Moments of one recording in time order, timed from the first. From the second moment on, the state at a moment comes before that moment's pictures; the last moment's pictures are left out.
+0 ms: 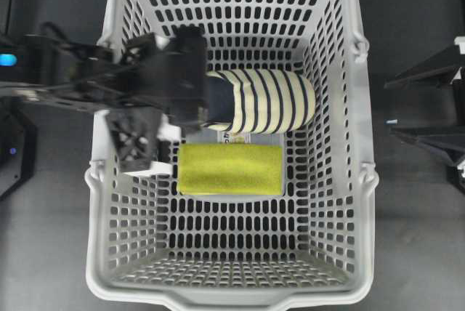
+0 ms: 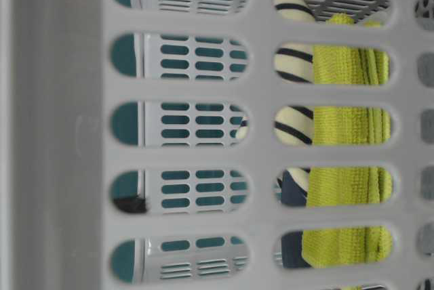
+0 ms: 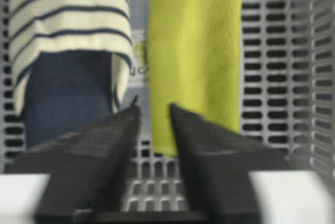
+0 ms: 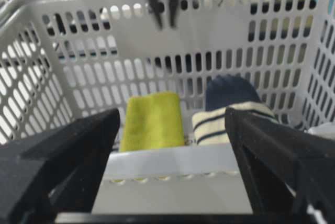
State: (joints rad) left arm -0.02 -0.20 0.27 0.04 0.75 -0.02; right arm -0.01 -0.98 1.13 0.02 0.00 0.07
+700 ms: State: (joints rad) left arm -0.10 0.17 0.13 0.04 0.80 -0.03; right arm -0.01 -0.98 1.13 0.02 0.00 0.07
